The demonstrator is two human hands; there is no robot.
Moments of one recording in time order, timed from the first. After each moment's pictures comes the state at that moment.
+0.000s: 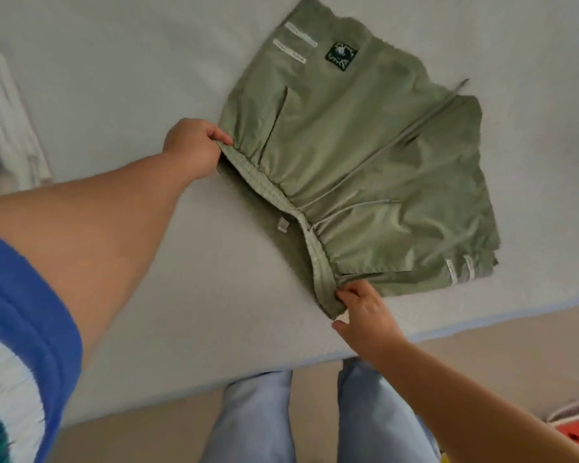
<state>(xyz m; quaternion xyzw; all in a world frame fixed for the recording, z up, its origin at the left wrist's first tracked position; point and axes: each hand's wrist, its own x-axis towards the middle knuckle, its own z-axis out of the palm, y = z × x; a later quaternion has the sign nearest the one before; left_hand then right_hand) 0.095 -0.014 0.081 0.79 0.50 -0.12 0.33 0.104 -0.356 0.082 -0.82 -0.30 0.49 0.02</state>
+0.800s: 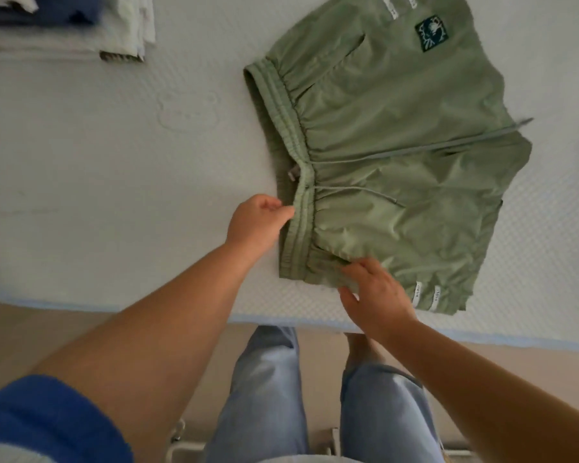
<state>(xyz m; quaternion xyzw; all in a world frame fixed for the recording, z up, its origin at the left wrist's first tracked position) -0.099 -0.130 0.060 0.55 0.65 -0.06 0.52 0.021 -0.307 0.085 -0.79 -0.45 0.43 -0.01</state>
